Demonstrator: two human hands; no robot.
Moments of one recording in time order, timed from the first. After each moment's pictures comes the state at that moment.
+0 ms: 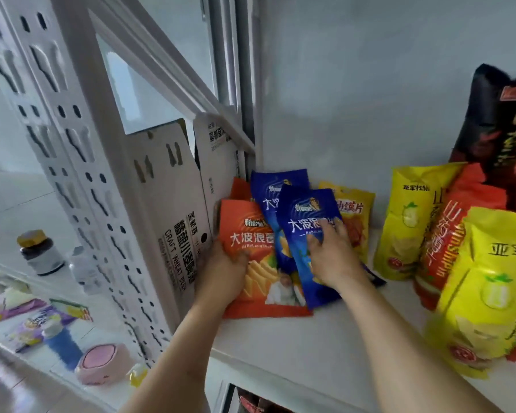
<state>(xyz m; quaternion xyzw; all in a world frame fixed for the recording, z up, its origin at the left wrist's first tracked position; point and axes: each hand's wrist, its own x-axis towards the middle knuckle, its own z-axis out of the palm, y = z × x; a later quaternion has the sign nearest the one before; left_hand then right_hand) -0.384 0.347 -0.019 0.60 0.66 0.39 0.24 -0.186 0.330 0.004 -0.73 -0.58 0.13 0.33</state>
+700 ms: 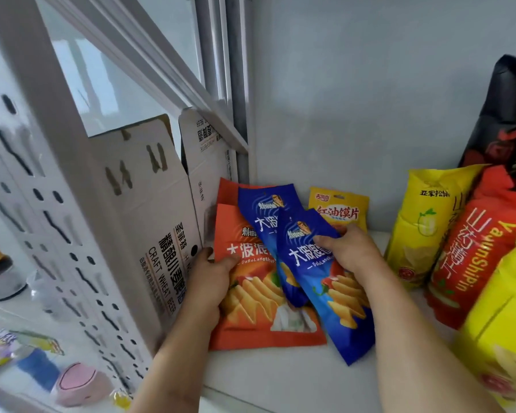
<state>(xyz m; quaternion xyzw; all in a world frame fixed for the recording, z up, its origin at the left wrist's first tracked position) -0.389 0.381 -0.021 0.42 0.55 0.51 0.51 -0.147 0.378 0.005 -0.73 -0.44 0.30 0.43</state>
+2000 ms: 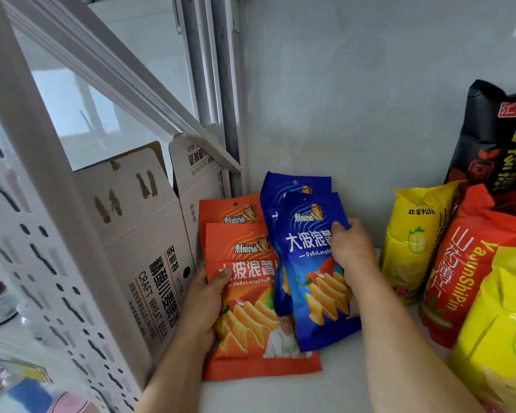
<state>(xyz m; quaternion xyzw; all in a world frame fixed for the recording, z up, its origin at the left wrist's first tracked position) -0.383 0.377 -0.018 0.38 0.45 0.54 0.59 -0.139 0.400 0.025 -0.70 -0.36 0.24 0.57</state>
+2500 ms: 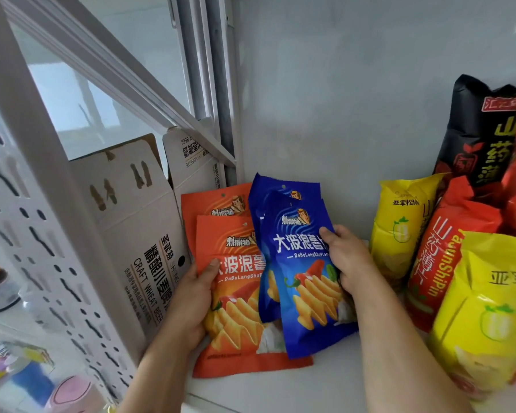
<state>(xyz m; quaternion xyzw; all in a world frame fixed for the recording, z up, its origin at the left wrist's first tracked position) -0.387 0.355 -0.011 0.38 0.45 0.53 0.61 -0.136 0.377 0.006 -0.60 -0.34 0.41 0.59</state>
